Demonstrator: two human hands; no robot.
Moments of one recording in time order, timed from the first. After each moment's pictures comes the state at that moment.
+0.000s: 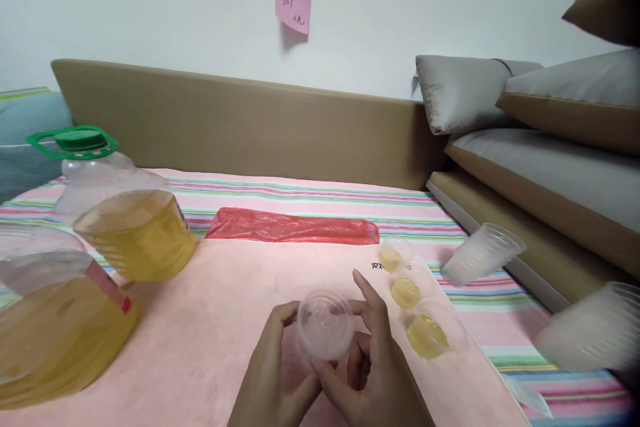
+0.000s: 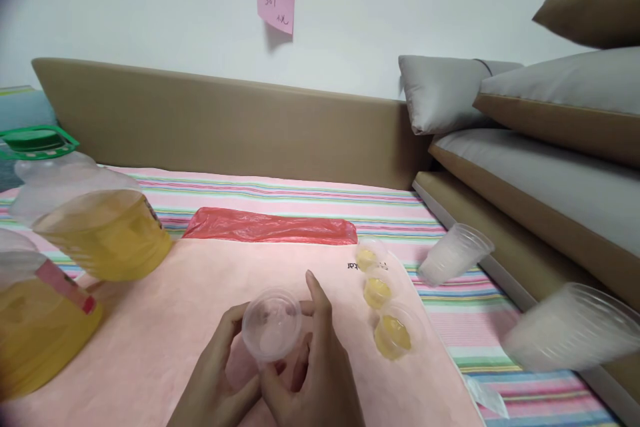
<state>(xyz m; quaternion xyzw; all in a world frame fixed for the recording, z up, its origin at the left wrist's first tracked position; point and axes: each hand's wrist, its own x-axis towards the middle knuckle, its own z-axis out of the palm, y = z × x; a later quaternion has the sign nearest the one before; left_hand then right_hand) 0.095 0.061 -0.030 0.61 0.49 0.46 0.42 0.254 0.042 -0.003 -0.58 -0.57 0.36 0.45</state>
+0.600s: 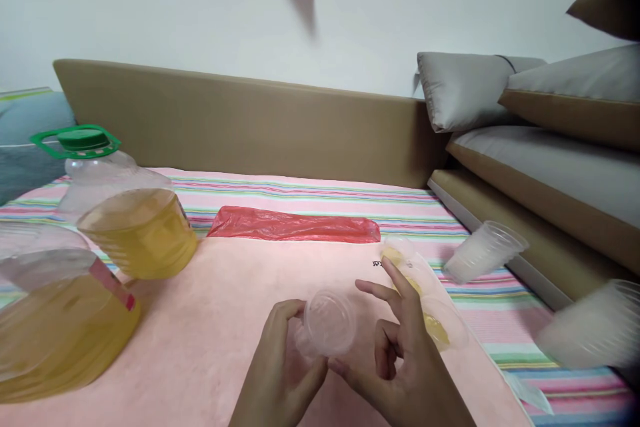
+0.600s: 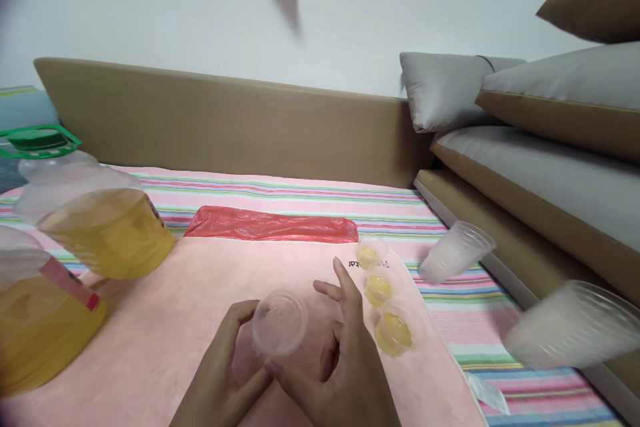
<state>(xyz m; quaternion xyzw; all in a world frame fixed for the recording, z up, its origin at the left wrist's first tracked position) 0.085 0.066 -0.038 0.69 0.49 0.40 0.37 0.282 0.041 0.020 -0.59 -0.55 0.35 0.48</state>
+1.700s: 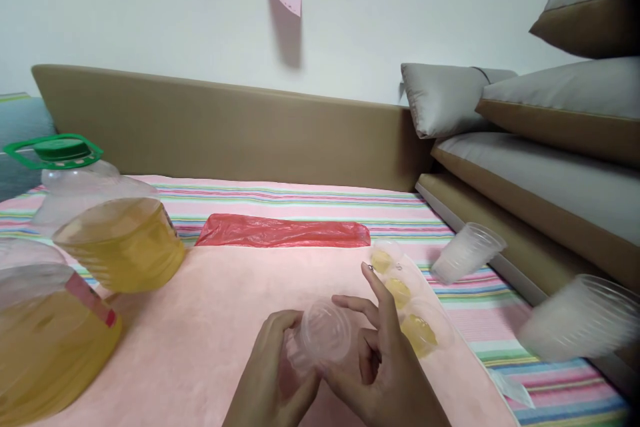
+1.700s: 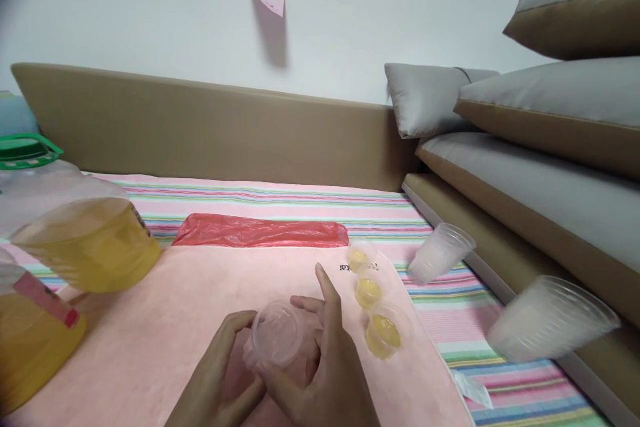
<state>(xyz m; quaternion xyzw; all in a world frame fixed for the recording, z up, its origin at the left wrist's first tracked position) 0.097 0.064 -0.036 0.66 0.48 0.45 0.37 0.274 0.045 0.017 -0.57 -0.54 0.39 0.48</state>
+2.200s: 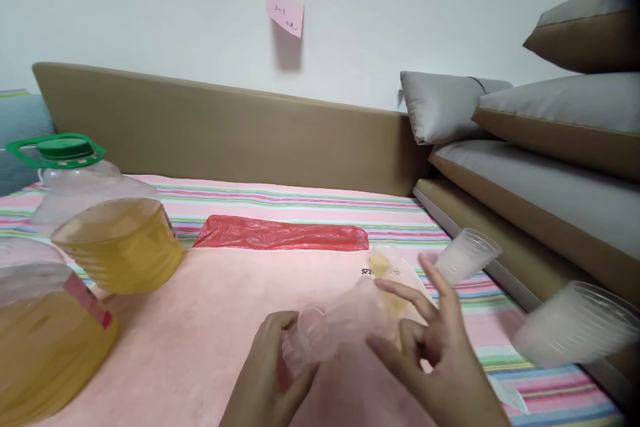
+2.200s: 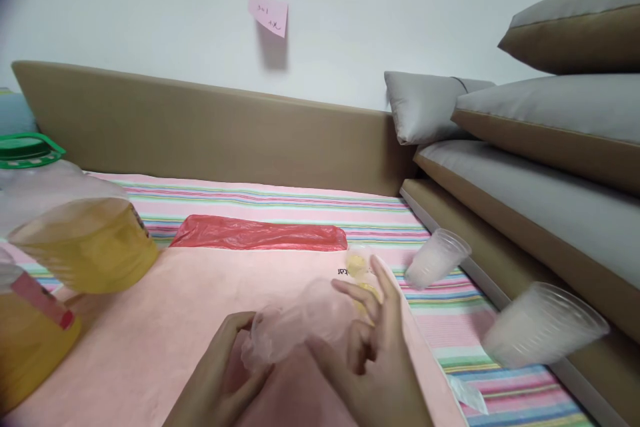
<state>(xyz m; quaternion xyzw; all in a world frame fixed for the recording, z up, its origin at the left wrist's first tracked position) 0.096 0.071 -0.041 0.65 0.50 0.42 0.38 0.316 0.044 0.035 -0.55 -0.51 0.33 0.57</state>
